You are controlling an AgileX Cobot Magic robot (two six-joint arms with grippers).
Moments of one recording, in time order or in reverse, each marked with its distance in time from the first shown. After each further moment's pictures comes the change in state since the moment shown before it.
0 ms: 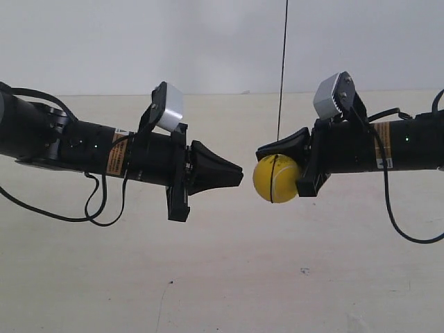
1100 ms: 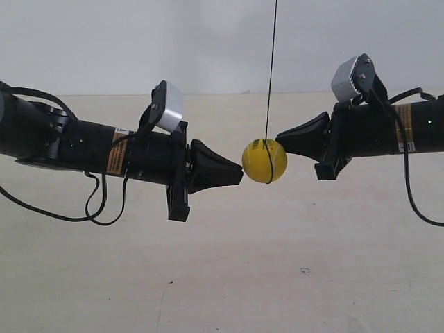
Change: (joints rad) left arm 0.000 0.000 -0.002 -0.006 0.004 0.029; right arm -0.068 -0.052 -0.040 -0.106 0.038 0.088
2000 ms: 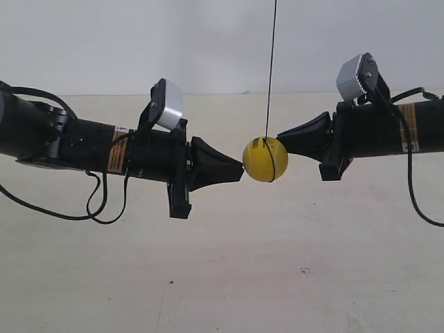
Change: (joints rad) left arm 0.000 0.000 -0.002 -0.018 0.000 0.013; right arm -0.012 0.000 0.000 -0.018 -0.044 0.008
